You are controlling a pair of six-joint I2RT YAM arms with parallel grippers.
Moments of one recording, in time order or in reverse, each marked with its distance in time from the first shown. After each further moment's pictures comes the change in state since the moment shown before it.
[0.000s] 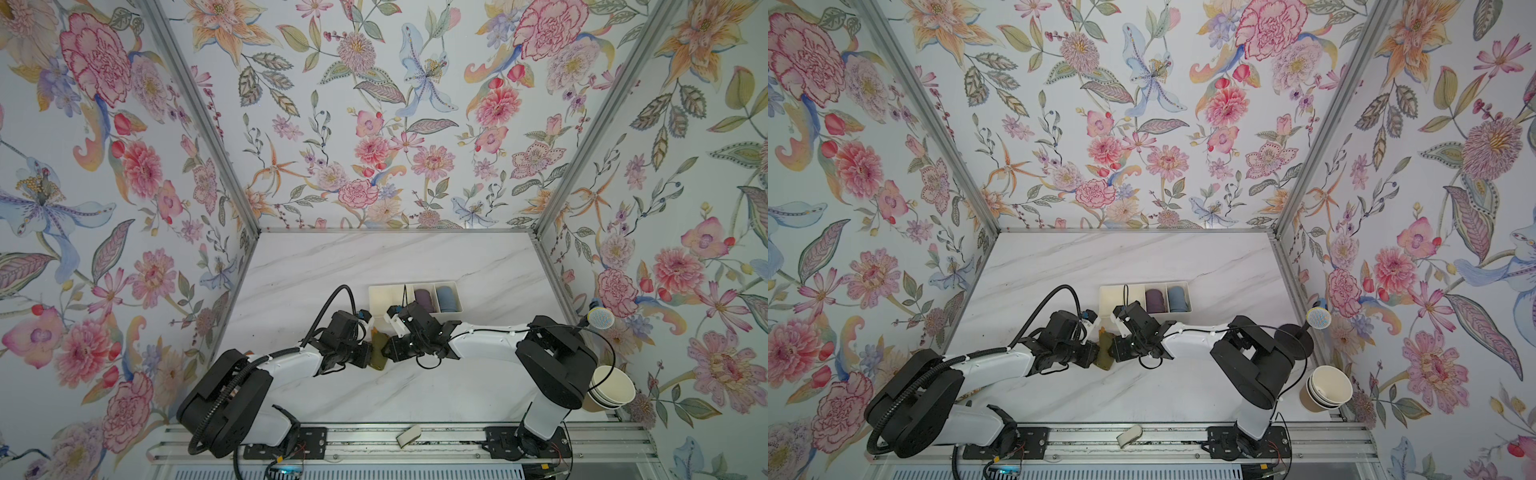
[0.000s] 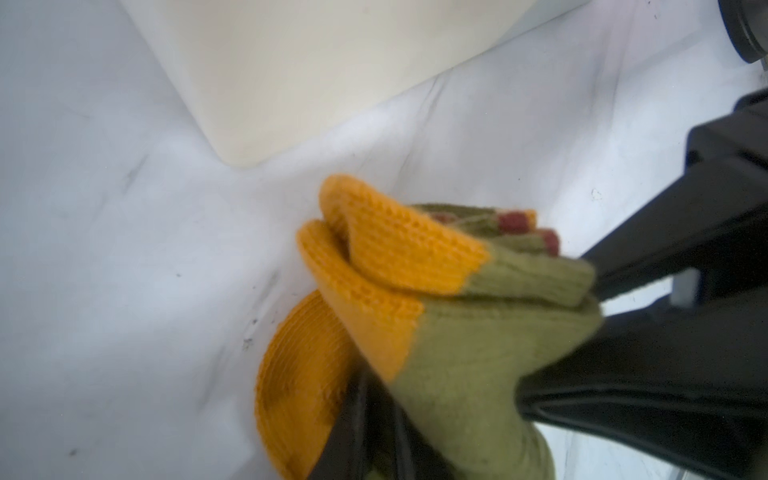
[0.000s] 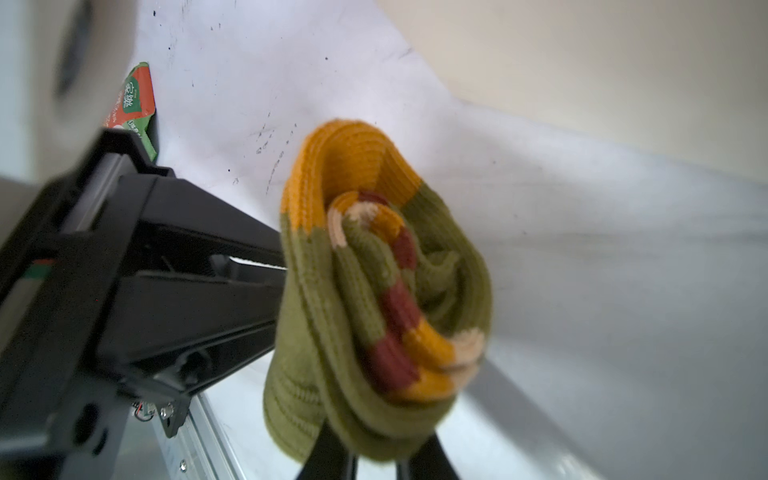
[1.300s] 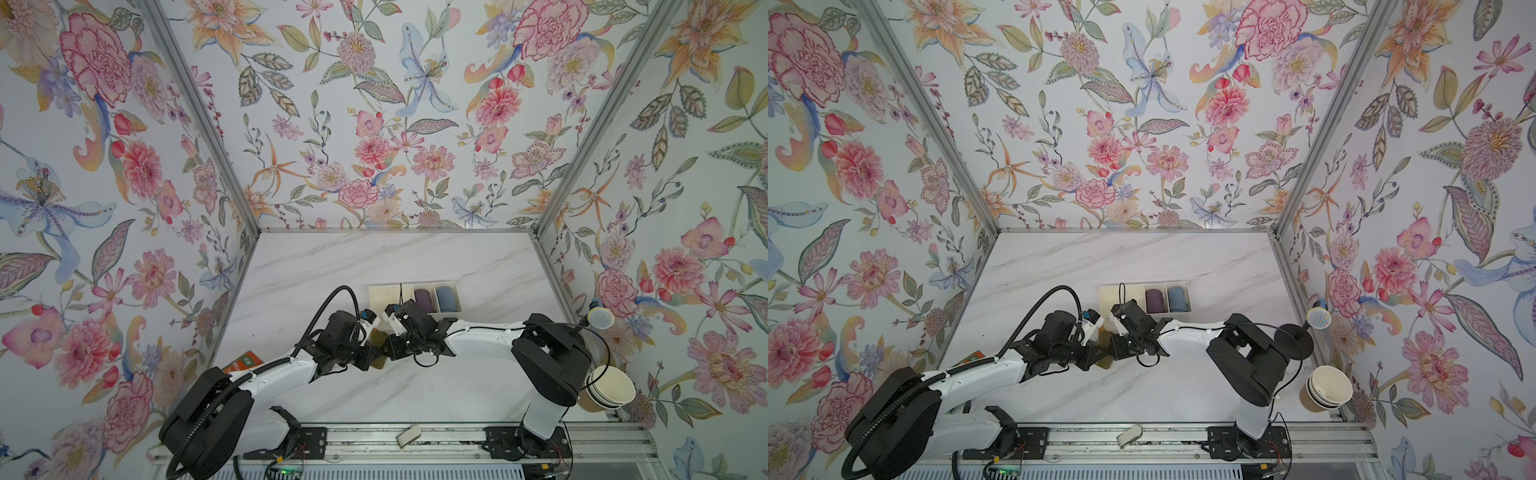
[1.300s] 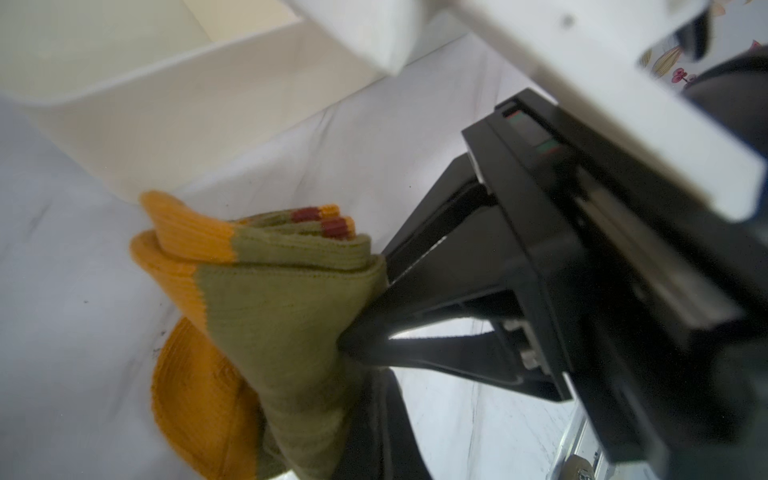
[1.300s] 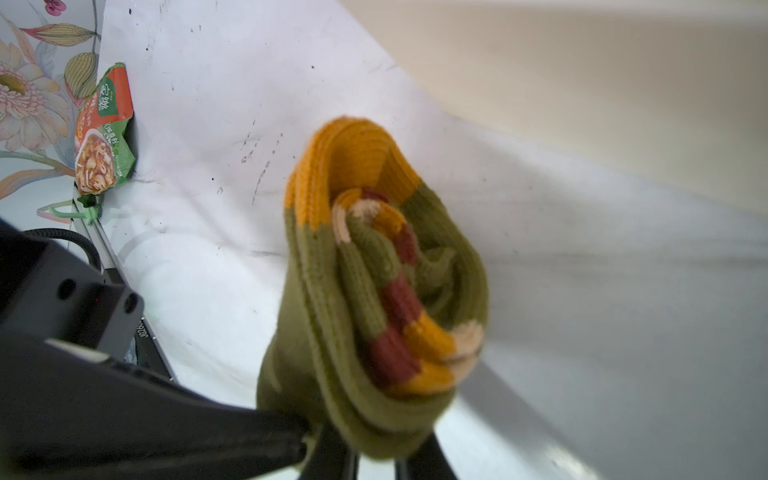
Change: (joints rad) left arm -0.048 -0.108 -0.004 -0.007 0.097 -0.010; right arm 0.003 0.029 0.050 -0.051 0.026 -0.008
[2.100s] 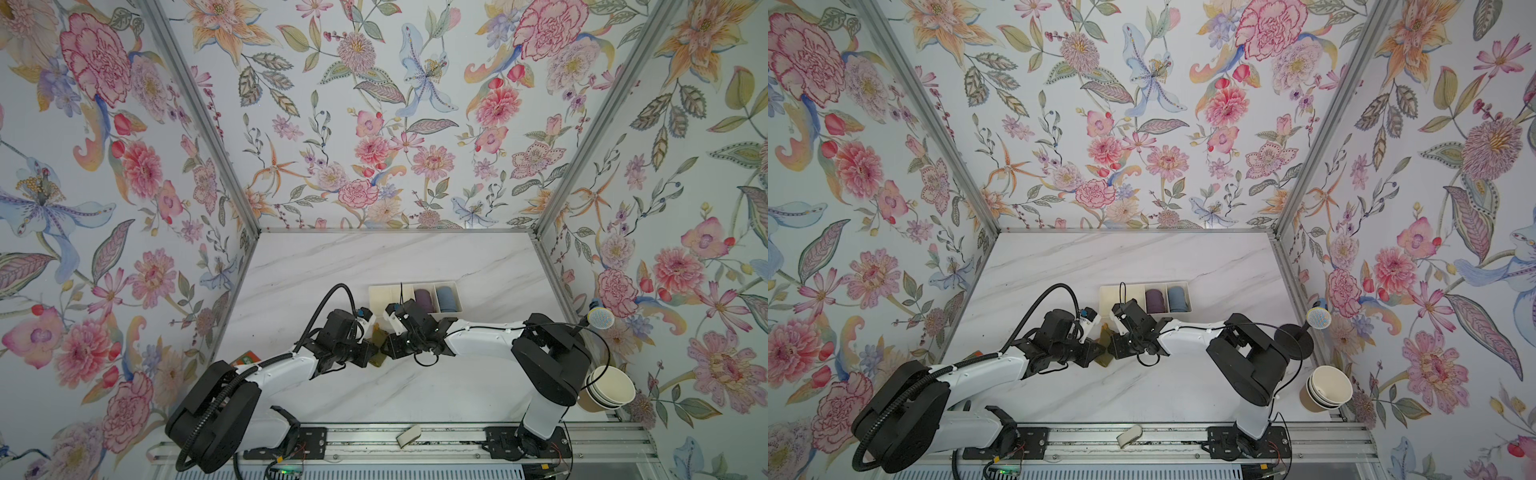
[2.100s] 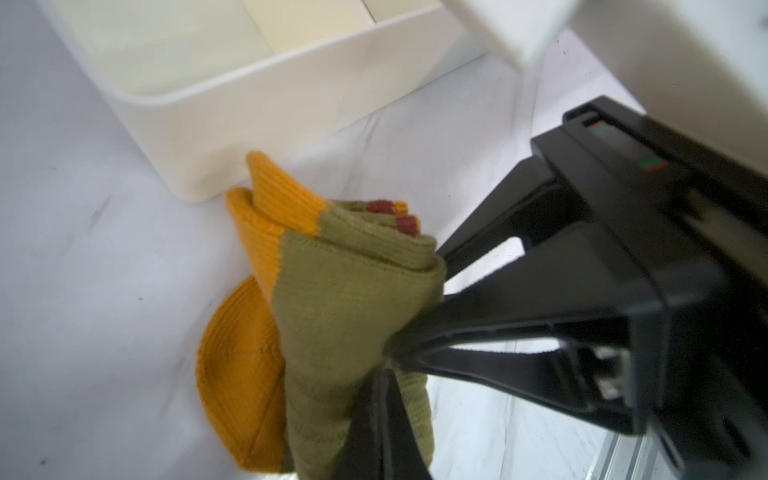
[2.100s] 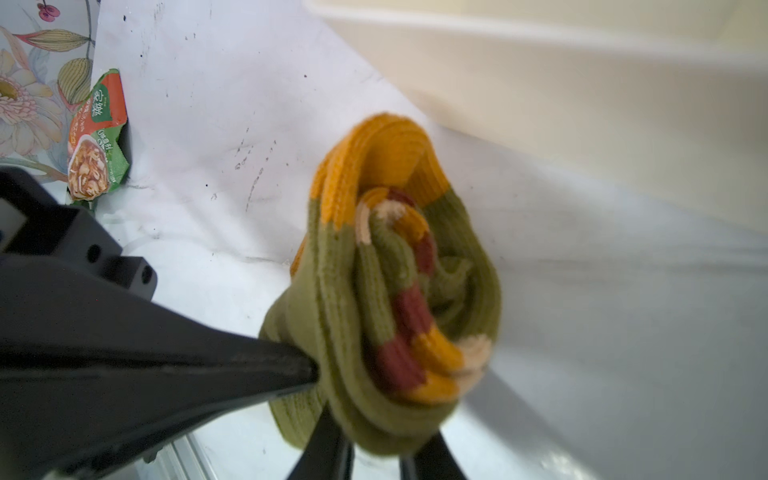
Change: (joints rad) left arm 0.061 0.042 -0.007 0.039 -0.016 0.001; right arm 0.000 0.000 0.000 0.004 0.014 -0.004
